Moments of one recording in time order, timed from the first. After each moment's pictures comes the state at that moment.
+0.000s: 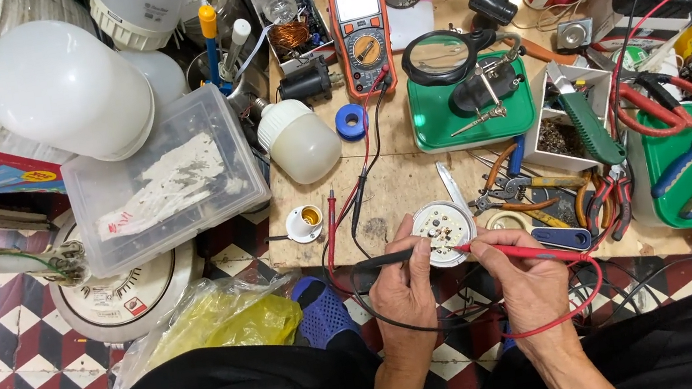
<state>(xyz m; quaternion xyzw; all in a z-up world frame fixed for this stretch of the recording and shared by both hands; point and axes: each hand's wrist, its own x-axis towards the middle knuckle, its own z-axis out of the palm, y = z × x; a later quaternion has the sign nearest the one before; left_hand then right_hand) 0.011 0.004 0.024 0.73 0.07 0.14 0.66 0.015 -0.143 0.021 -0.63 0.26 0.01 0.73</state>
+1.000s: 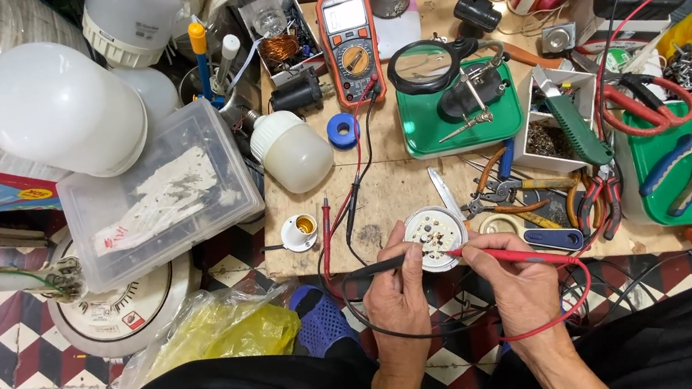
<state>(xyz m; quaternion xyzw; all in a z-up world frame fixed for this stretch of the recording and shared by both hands) 0.010 0.004 0.025 0.74 0.09 0.12 0.66 0.012 -0.144 0.020 -0.63 0.24 0.01 0.74</state>
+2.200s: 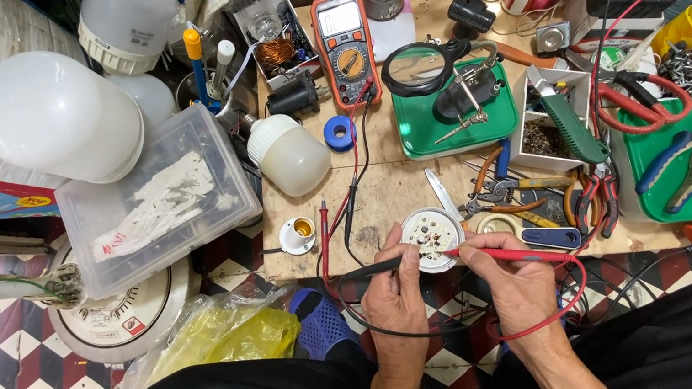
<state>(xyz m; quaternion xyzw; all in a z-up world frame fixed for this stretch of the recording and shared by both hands) 0.010 0.004 0.022 0.74 0.08 0.12 0.66 0.015 -0.142 0.024 -0.63 0.26 0.01 0.73</state>
